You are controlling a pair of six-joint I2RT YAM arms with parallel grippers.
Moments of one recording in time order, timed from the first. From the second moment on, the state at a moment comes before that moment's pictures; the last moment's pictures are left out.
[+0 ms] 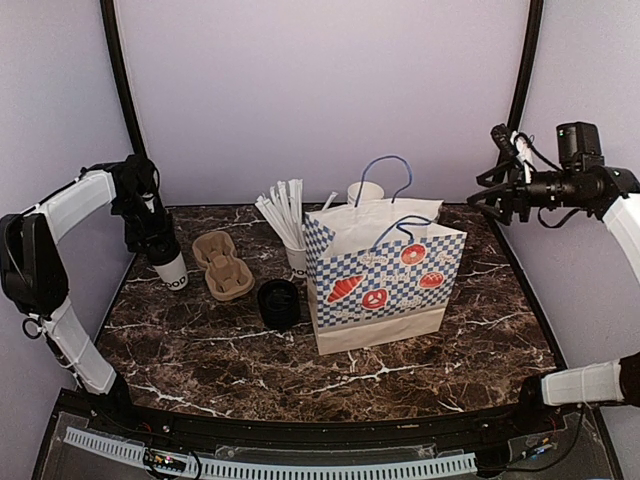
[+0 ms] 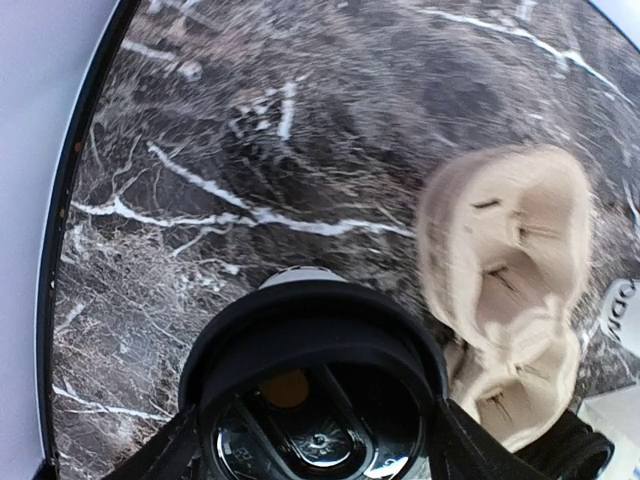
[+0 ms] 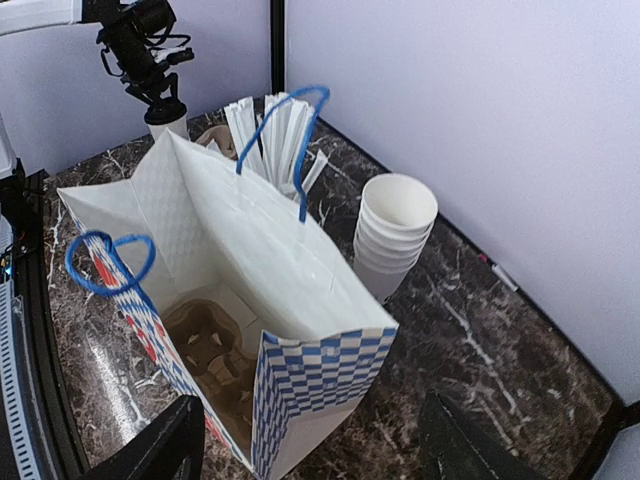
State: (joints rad) left arm -0.01 1.69 1.49 -1.05 0.00 -0.39; right arm 0.06 1.13 1.33 -0.84 -0.81 -0.55
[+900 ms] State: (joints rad) left arm -0.38 1.20 1.61 -0.87 0.46 -0.22; right arm 0.40 1.70 1.84 -0.93 -0.65 -0.63
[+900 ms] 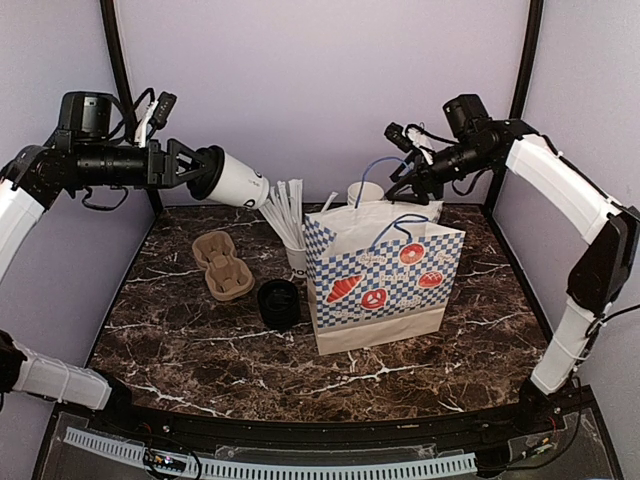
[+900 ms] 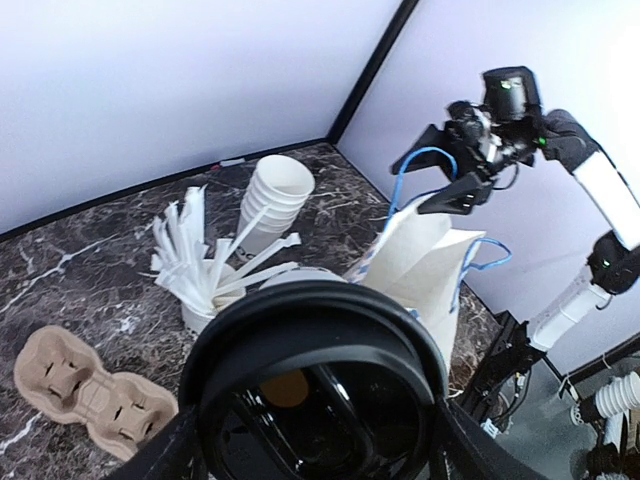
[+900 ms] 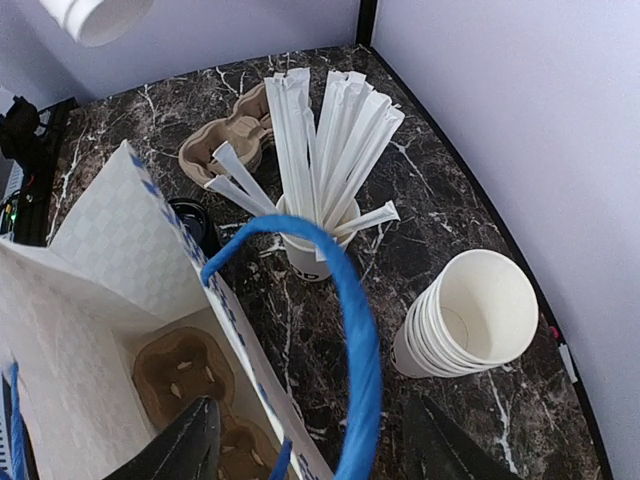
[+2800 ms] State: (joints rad) left arm -1.28 1.87 2.15 -1.07 -0.23 0.20; right arm 0.59 1.18 1.40 -0.90 -0.61 -0.57
